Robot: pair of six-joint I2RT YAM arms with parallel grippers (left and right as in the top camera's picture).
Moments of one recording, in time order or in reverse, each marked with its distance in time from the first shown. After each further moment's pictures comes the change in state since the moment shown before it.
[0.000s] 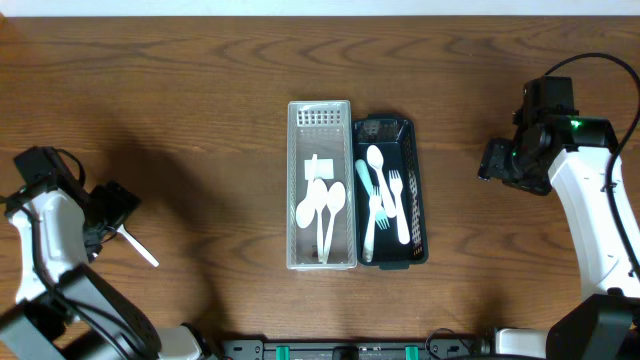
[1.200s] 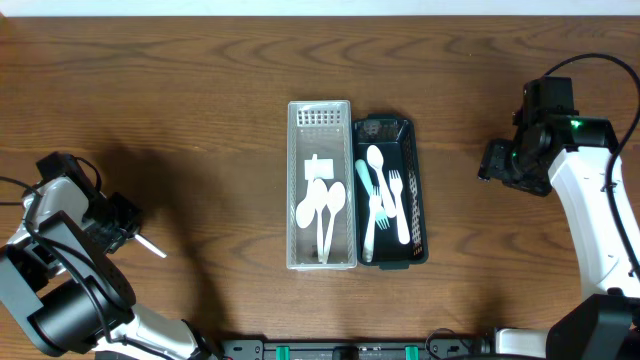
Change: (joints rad) left arm 0.000 0.227 0.001 0.062 0.040 0.038; right arm 0.000 0.000 0.000 -0.007 0.000 0.000
